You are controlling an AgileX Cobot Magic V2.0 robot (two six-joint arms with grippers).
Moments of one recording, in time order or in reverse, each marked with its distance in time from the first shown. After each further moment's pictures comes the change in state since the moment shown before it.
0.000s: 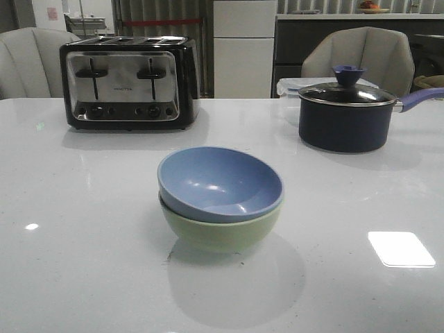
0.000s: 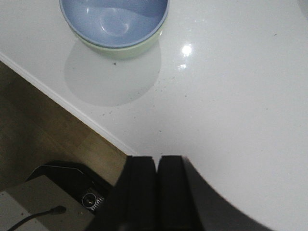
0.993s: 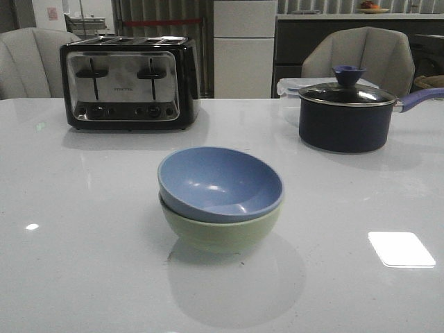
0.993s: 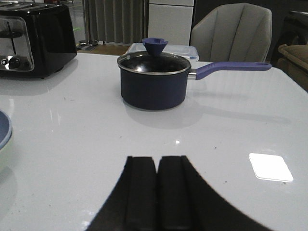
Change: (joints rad) left arm 0.000 0.000 0.000 0.000 0.000 0.000; right arm -0.361 -0.722 0.663 0.030 -0.676 0.000
